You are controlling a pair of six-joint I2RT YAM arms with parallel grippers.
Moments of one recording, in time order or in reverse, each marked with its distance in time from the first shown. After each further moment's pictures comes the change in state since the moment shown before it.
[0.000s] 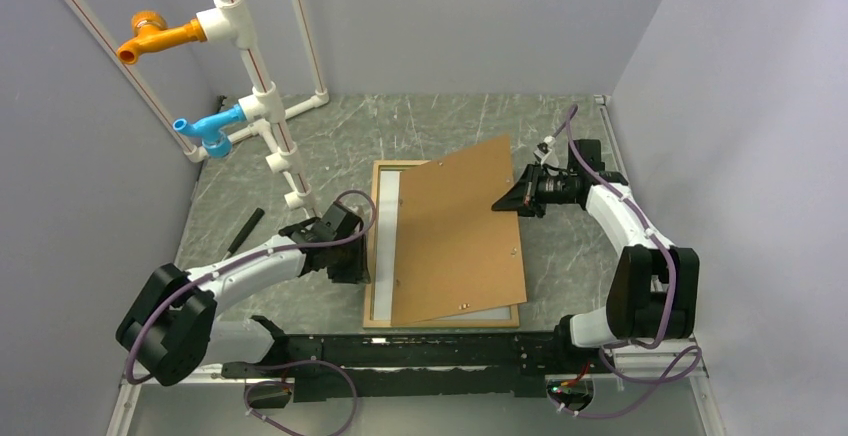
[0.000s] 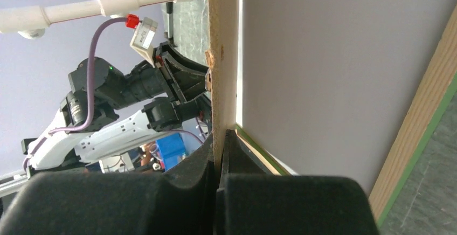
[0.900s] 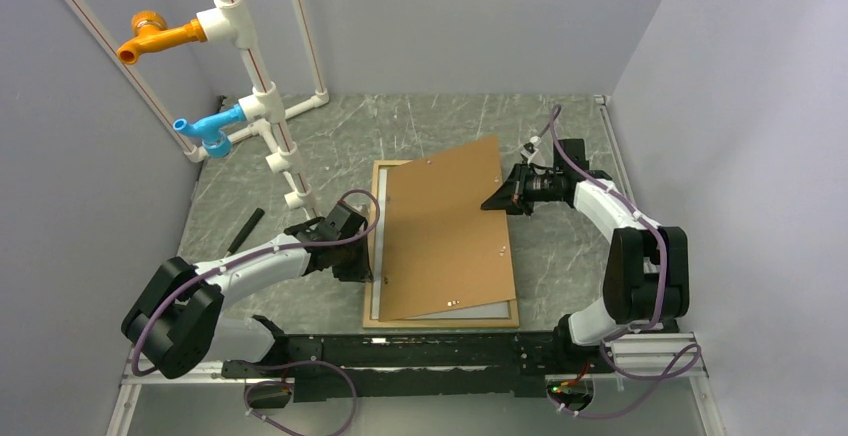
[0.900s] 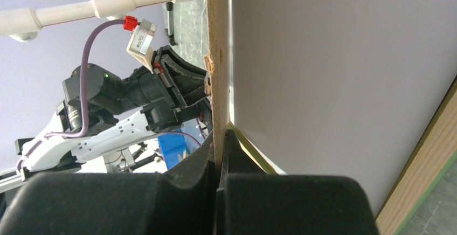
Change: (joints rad) left arm -0.017 0.047 -0.002 0.072 0.010 -0.035; right arm 0.065 0.096 -0.016 0.135 -0.007 0.054
